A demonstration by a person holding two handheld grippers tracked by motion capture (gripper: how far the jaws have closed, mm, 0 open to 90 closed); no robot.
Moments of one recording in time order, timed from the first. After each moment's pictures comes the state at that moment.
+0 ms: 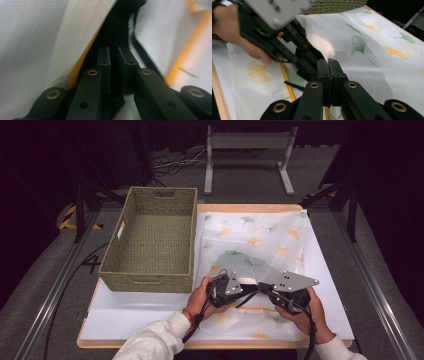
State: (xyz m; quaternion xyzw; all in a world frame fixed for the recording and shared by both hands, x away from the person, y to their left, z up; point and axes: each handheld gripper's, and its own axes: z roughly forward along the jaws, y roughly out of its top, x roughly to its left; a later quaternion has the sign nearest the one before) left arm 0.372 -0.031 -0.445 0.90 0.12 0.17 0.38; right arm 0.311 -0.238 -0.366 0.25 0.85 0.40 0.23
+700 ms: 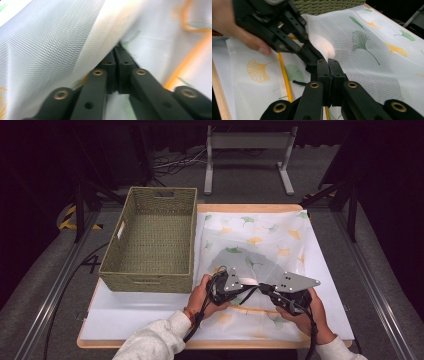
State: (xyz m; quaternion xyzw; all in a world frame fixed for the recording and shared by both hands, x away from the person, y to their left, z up) left arm 0.362 -0.023 -0.422 0.90 0.11 0.15 0.40; right arm 0.309 -0.242 -0.366 0.25 0.85 0.40 0.23
